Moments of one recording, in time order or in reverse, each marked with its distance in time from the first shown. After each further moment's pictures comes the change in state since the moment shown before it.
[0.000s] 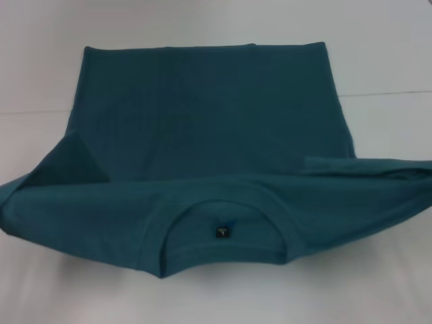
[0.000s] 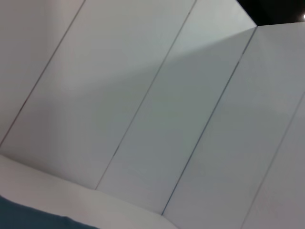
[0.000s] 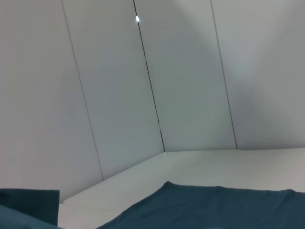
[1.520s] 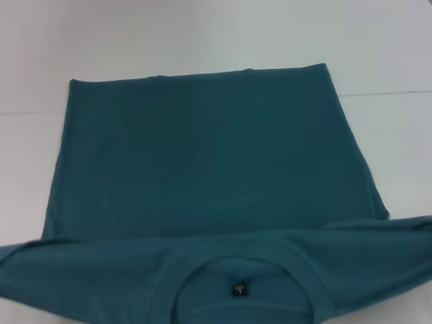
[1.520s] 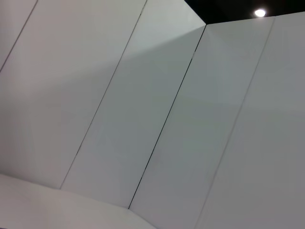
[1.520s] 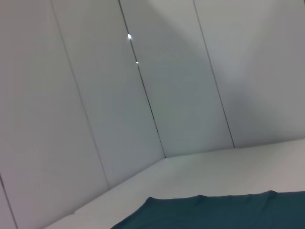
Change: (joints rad) left arm 0.131 0.022 0.004 0.026 0.050 0.225 0.118; right arm -0.131 -0.001 0.088 0.068 -0.014 -0.155 -0.039
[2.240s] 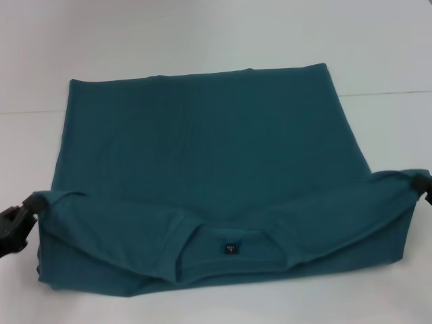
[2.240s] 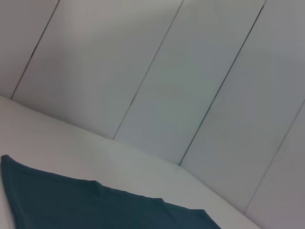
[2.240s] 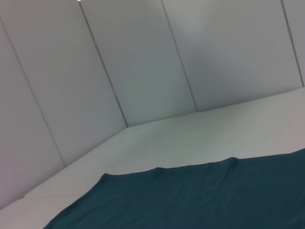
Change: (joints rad) left arm -0.245 -0.012 0.011 0.070 0.063 -0.443 -0.075; right arm 0.232 -0.010 -0.005 0.128 -0.116 0.367 0.049
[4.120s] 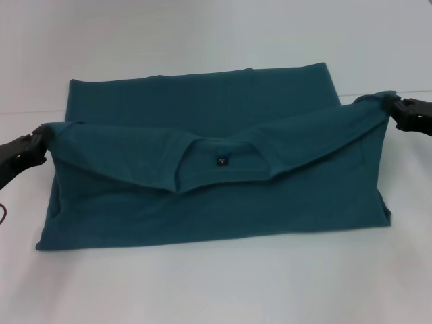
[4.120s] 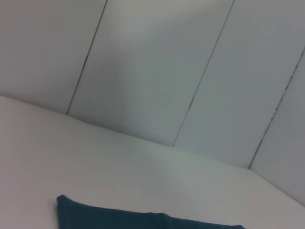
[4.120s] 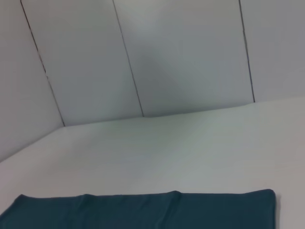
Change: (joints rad) left arm -0.262 0.008 0.012 0.013 -0.046 -0.431 -0.026; right arm 0.291 -0.031 -0.083 0.052 0.003 0.463 0.086
